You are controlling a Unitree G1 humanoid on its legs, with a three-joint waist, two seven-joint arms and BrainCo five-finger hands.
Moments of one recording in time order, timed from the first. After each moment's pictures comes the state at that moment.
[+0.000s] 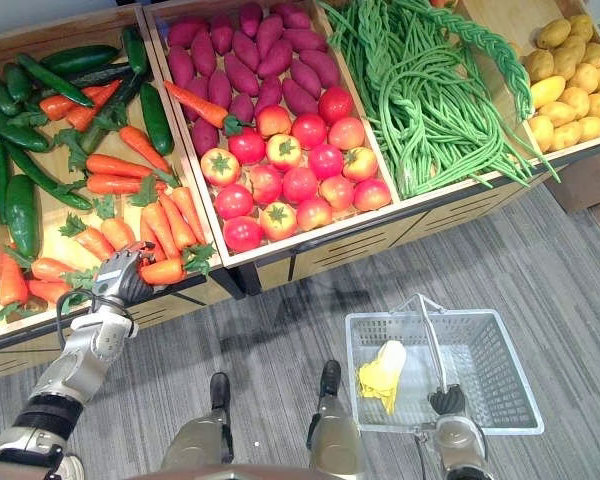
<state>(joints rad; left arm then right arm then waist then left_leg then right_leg) -0.18 0.48 -0.07 0.46 0.80 -0.13 0.36 -0.04 -0.31 -0.30 1.05 -0.36 -0.11 -0.20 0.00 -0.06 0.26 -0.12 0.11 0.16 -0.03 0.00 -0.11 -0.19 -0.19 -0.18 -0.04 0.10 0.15</state>
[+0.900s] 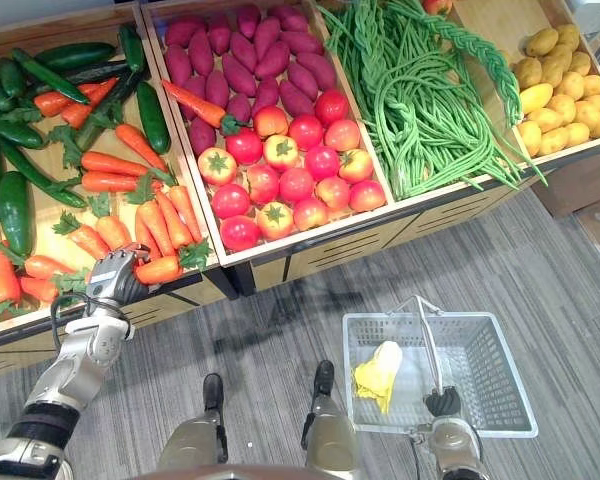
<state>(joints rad) -0.12 0.48 -0.02 0.29 0.79 -0.09 0.37 -0.02 -0.29 -0.30 1.05 -0.35 -0.11 -0.20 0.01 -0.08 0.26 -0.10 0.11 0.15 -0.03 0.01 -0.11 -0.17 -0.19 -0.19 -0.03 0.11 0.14</state>
